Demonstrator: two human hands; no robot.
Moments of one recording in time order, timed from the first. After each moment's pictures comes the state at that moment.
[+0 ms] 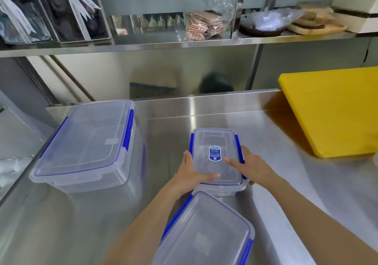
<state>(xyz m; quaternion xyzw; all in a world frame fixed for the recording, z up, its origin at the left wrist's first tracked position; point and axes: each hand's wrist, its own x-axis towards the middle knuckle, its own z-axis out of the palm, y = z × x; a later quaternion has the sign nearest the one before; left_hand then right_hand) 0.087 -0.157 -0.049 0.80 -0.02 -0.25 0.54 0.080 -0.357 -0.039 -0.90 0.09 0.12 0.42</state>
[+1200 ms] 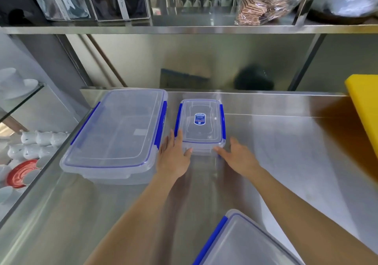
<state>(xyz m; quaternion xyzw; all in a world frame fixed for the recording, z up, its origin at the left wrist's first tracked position) 0.160 -0.056 -0.071 0.97 0.06 -0.05 0.23 0.173 -0.242 -0.060 -0.93 0.04 0.13 0.33</state>
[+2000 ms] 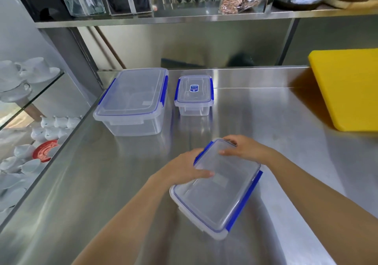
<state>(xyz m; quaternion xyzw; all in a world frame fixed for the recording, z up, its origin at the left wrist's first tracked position) -0.050 -0.081 -0.024 0.90 -0.10 -0.23 0.36 0.004 -0.289 -0.024 -0.89 -0.09 0.24 0.38</state>
